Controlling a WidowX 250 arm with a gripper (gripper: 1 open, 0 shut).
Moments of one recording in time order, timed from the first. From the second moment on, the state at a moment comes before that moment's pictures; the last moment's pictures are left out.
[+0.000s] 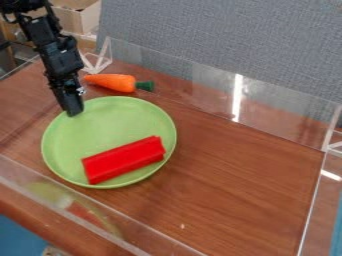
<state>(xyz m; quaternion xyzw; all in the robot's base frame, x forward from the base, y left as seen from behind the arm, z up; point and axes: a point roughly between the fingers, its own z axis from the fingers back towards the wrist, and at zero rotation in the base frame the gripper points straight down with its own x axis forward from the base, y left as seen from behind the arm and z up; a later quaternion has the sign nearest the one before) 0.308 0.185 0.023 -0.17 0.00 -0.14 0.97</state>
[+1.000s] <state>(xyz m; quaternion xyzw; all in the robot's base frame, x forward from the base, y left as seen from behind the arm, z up) 0.291 0.182 0.025 -0.21 0.01 -0.16 0.96</state>
